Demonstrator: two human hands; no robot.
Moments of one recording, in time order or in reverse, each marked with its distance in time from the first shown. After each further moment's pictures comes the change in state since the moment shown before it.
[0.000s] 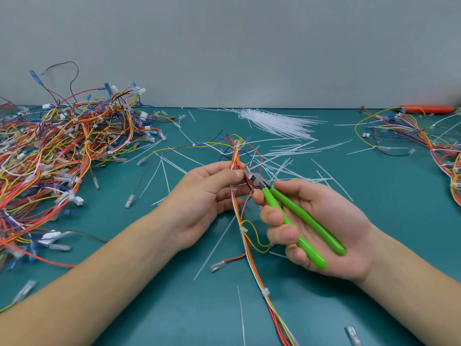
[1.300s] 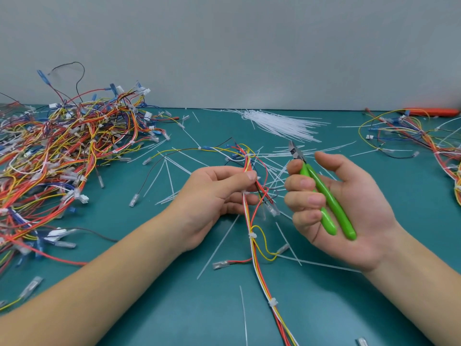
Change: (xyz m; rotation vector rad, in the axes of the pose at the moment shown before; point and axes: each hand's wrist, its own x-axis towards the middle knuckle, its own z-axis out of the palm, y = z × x) left_hand -0.003 -0.001 0.004 0.110 0.038 0.016; right_hand -0.008 -0.012 0.002 0.120 0.129 -0.347
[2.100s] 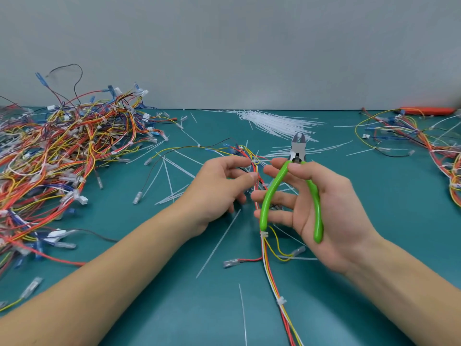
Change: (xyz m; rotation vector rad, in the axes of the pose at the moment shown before) left_hand 0.017 0.001 0.008 0.371 0.099 0.088; right_hand 0.007 0.026 0.015 -0.314 0.256 -0.329
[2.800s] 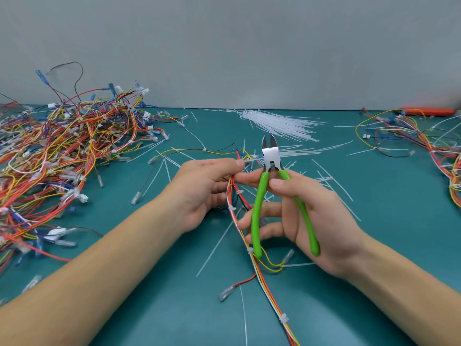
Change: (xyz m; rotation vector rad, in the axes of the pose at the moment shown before) left_hand 0.000 0.005 -0.018 -0.402 0.035 -0.204; right_hand 0.002 0.010 -0.005 -0.240 -0.290 0.036
